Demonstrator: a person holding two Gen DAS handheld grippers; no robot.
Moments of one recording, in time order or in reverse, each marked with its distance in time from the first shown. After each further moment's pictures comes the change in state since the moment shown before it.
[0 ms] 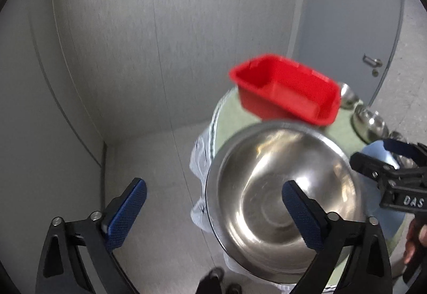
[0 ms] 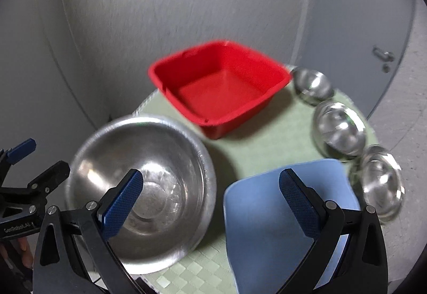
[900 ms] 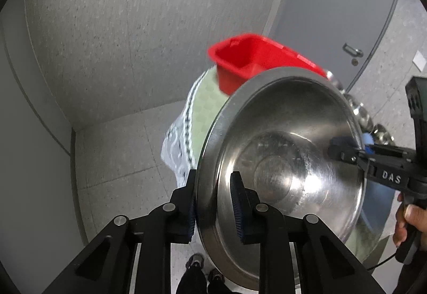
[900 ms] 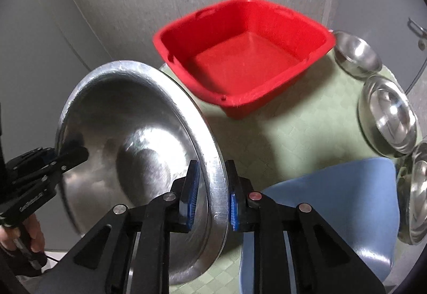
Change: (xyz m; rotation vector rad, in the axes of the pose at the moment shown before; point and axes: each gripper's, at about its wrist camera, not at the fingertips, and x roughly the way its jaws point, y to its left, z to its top) left arm 0.079 0.025 0.039 0.020 0.081 -0.185; right arm 0.019 -0.019 0.004 0.053 0.119 0.190
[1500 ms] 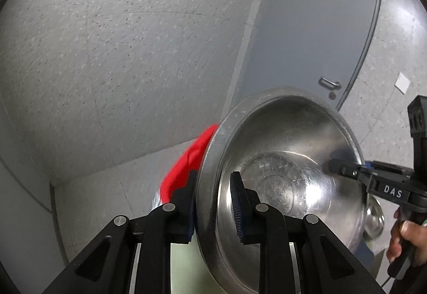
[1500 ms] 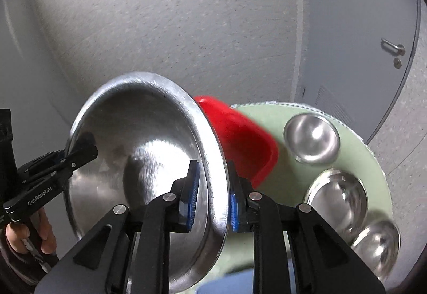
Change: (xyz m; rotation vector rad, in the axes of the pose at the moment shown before) left arm 0.065 0.002 0.152 0.097 -0.171 -0.126; right arm -0.038 -0.054 0.128 0.130 -0.195 -0.083
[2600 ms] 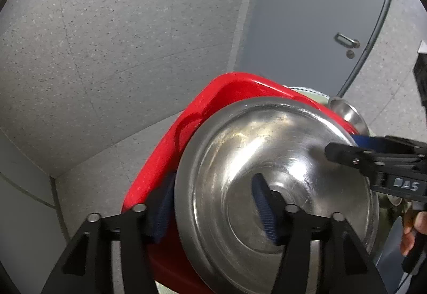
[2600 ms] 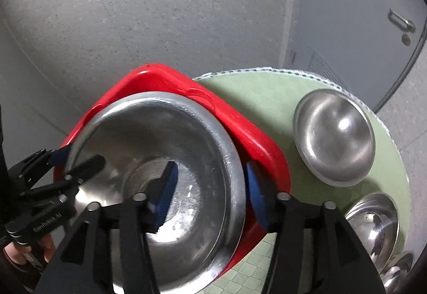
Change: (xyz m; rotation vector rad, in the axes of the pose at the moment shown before) left arm 0.196 -0.024 0.018 0.062 0.215 0.044; right arm 0.122 -0.009 0.019 0.018 0.163 -0.084
